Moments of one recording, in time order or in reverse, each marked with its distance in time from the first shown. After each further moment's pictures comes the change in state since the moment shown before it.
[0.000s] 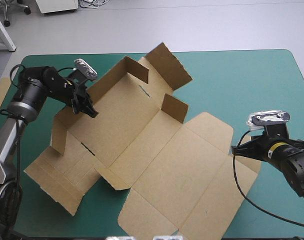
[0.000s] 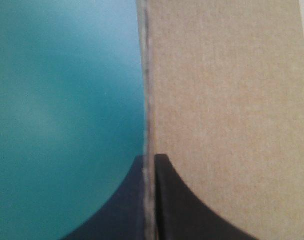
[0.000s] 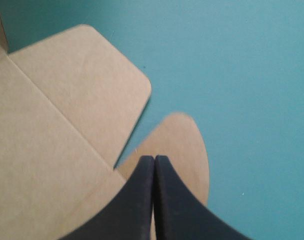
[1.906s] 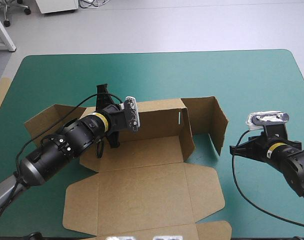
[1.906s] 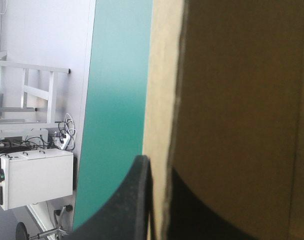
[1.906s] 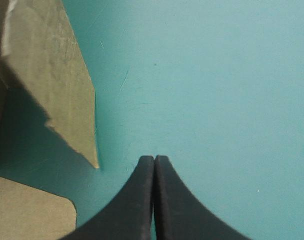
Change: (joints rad) left arm -0.559 -0.322 0.421 0.655 -0.457 -0.163; right arm 0.000 0.000 -0.001 0.048 0.001 0.000
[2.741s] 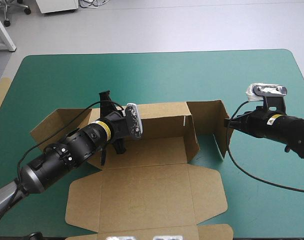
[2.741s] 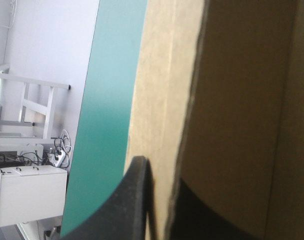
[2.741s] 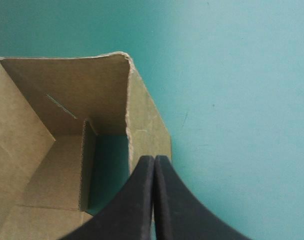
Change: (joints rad) left arm -0.050 -0.007 0.113 0.014 -0.111 -0.103; right arm -0.148 0.170 -0.263 0.407 0.088 -0.263
